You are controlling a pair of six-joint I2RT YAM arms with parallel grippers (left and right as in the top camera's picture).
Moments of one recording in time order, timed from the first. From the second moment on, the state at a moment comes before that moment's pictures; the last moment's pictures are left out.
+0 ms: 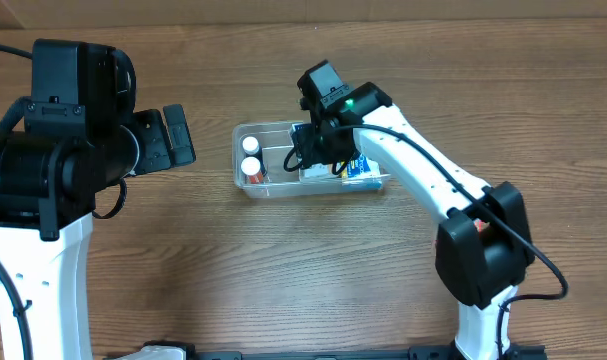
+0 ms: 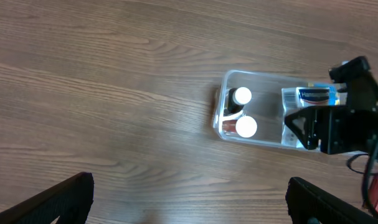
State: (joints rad) left arm -0.10 1.45 2.05 -1.61 -0.06 -0.31; right arm 0.56 2.05 1.74 -0.99 -0.12 0.33
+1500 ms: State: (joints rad) left arm -0.10 1.45 2.05 -1.61 -0.06 -0.31; right arm -0.01 1.24 1.16 -1.14 0.04 0.44
